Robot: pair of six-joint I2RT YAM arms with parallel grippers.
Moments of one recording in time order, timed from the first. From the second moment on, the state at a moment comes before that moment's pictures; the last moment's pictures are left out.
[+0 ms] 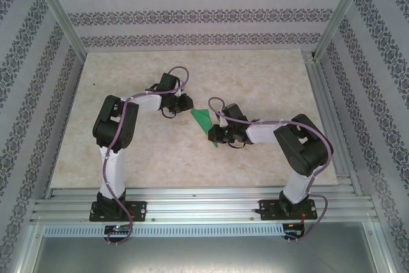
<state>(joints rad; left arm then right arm) -0.35 2.11 1.37 -0.23 0.41 -0.58 0.58 1.78 0.79 0.04 -0.40 0.59</state>
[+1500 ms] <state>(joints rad) -0.62 1.89 0.99 0.07 0.51 -0.77 0.58 1.72 0.76 -0.03 -0.45 0.69</state>
